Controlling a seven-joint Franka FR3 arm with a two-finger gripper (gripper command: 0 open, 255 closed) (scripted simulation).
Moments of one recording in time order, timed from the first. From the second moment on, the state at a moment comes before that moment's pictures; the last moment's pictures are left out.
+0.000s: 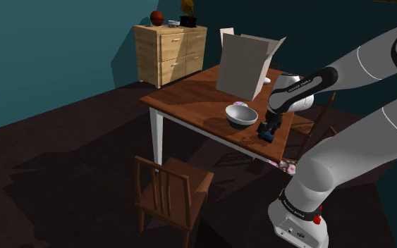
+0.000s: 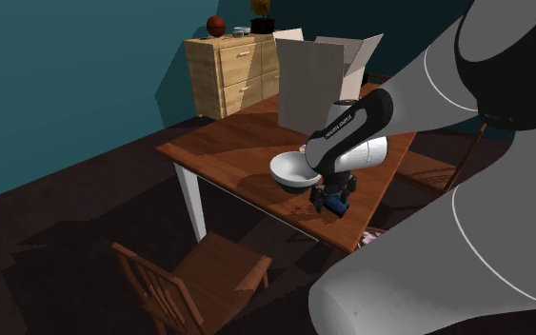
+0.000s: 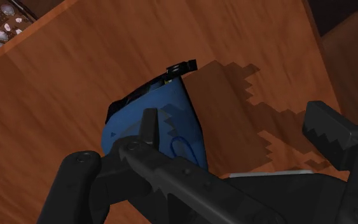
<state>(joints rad) -0.20 -0.38 -0.66 -2.80 -0.40 2.44 -0.19</state>
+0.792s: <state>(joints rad) -0.20 -0.39 -0.65 -2.79 -0.41 2.43 -0.19</state>
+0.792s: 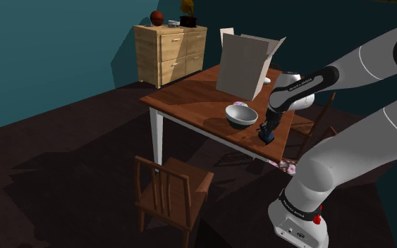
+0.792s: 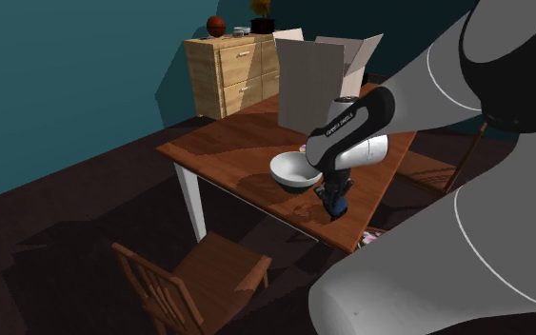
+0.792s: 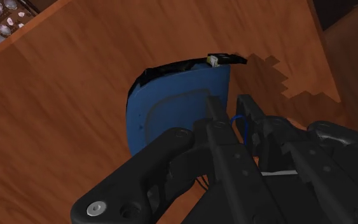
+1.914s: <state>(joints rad) -0.23 -0.59 -0.56 -2.69 -0.39 2.12 -0.18</state>
